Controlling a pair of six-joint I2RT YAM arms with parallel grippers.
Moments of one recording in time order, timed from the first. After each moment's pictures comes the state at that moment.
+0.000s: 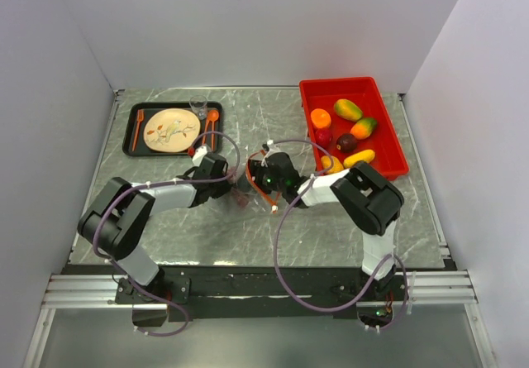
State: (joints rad) left arm -0.54 1.62 0.73 0.06 -0.20 -0.98; right arm 0.73 1.91 0.89 0.52 -0.19 0.77
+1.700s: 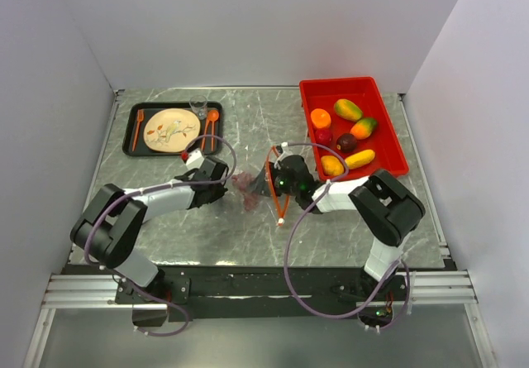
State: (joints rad) left arm -0.57 1.55 0.74 -0.14 -0.35 -1.03; right arm 0.69 1.76 0.75 0.54 -0.25 0.86
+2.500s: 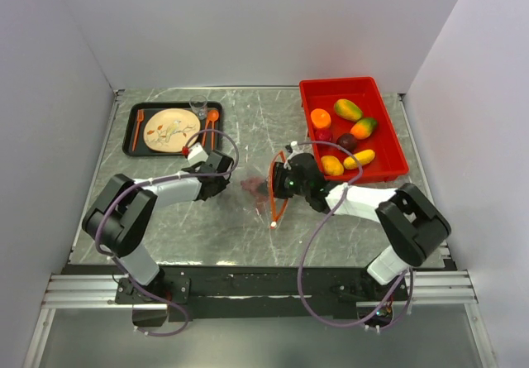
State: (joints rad) left arm -0.56 1.65 0.84 -0.18 -0.44 -1.08; right arm 0.66 1.56 0.72 0.29 -0.22 0.81
